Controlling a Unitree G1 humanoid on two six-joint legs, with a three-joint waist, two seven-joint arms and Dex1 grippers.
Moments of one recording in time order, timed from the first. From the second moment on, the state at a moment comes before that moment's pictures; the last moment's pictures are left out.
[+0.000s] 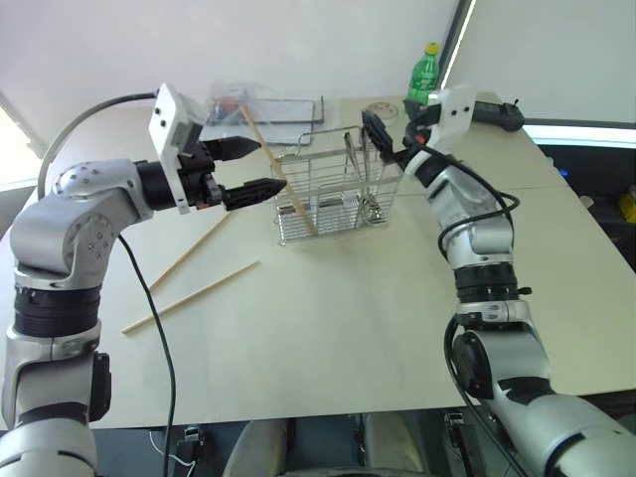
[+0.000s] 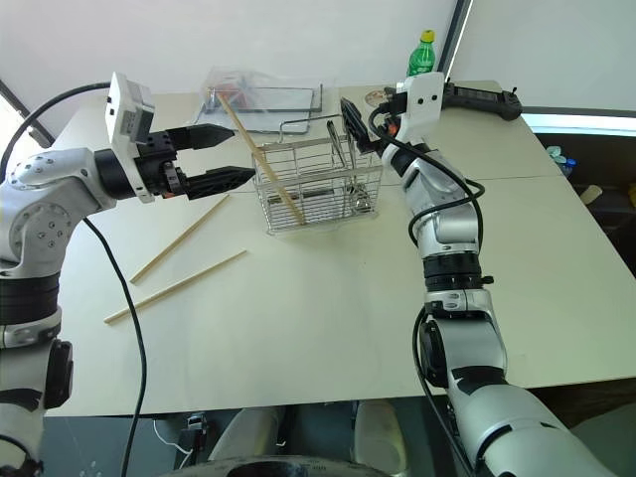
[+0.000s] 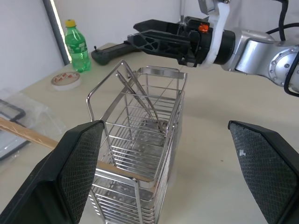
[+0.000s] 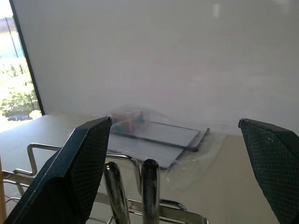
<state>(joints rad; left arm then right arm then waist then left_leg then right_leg) -0.72 0.73 0.09 -0.13 -0.64 0.73 -0.92 -0.86 -0.26 -0.13 0.36 0.30 0.20 0.40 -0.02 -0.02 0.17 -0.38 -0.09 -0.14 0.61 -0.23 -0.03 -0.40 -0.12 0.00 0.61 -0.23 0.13</state>
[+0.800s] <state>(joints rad) -0.68 0.98 0.07 0.14 -0.47 0.56 -1.17 -0.32 -1.02 -0.31 -0.48 0.78 0.77 1.05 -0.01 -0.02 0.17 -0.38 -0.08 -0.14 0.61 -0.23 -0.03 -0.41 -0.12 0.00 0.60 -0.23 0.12</state>
